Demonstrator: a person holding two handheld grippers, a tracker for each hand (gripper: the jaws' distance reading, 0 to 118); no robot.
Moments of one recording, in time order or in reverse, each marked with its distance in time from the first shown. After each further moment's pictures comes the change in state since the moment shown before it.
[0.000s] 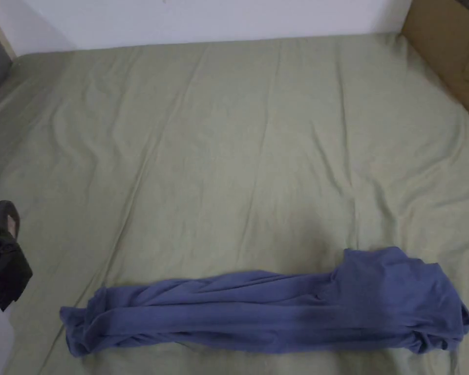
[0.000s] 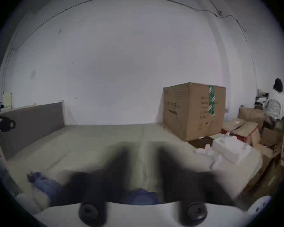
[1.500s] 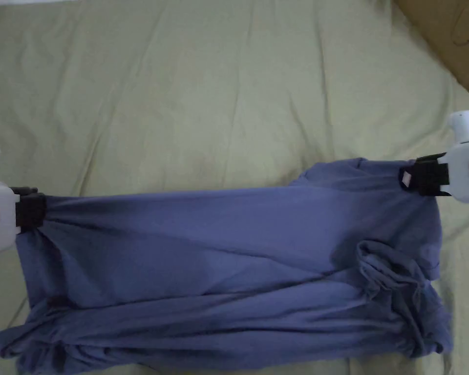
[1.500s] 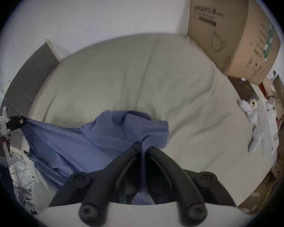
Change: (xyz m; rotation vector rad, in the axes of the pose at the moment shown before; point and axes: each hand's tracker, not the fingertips) left arm 0.010 -0.014 -0.194 -0.628 -0.135 -0.055; right arm 0.011 -0.019 -0.234 -0.923 0.227 0.007
